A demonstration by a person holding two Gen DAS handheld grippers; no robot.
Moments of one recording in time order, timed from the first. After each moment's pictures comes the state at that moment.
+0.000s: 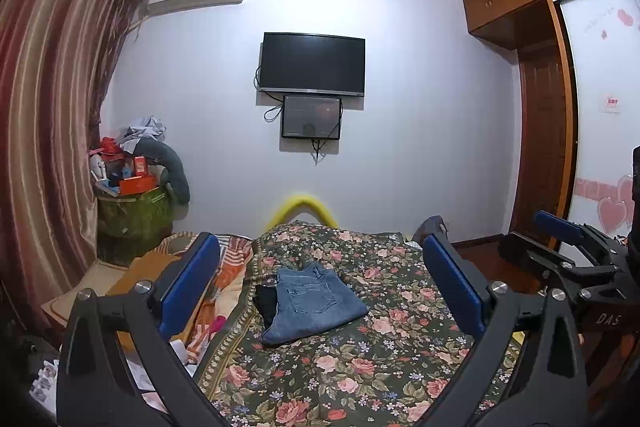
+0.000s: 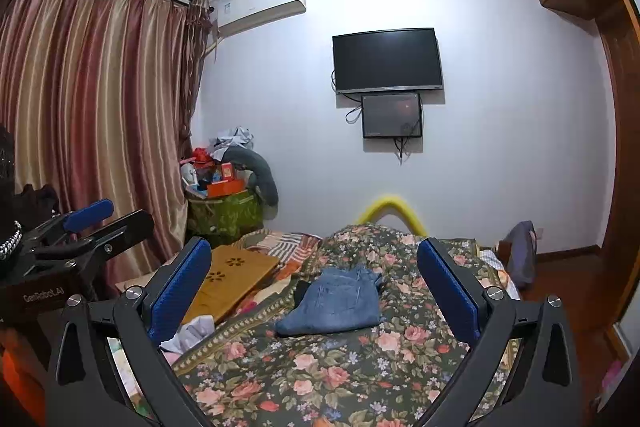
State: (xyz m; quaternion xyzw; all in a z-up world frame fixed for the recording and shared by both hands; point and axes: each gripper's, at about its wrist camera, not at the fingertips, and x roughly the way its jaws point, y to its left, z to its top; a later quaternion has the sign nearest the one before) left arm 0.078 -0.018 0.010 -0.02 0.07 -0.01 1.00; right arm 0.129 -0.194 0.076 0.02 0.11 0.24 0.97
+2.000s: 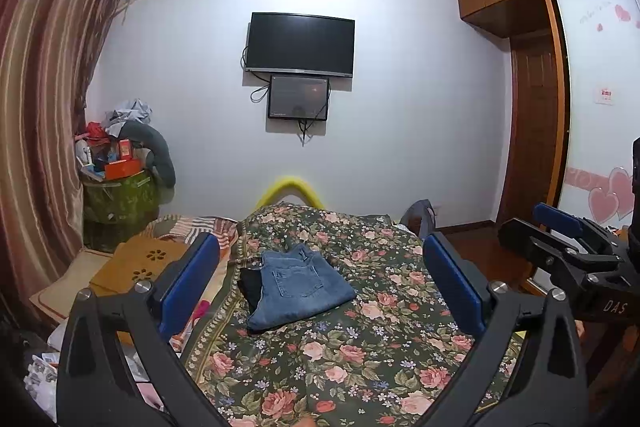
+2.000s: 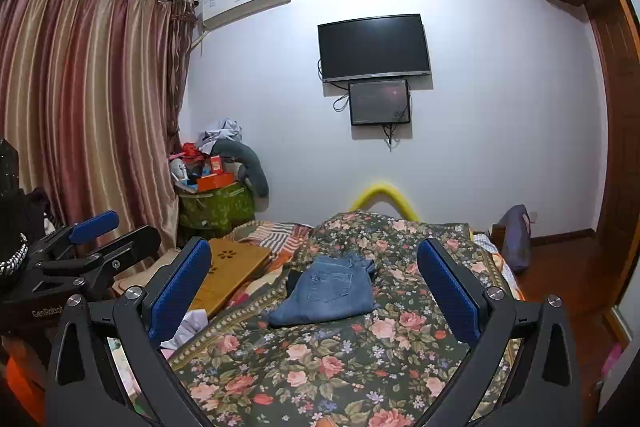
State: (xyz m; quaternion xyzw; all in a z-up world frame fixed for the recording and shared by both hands) left arm 0.095 -0.014 -0.006 -0.02 0.10 -0.04 0.99; right arm 0.127 -0.206 0.068 0.03 0.13 0.22 0.97
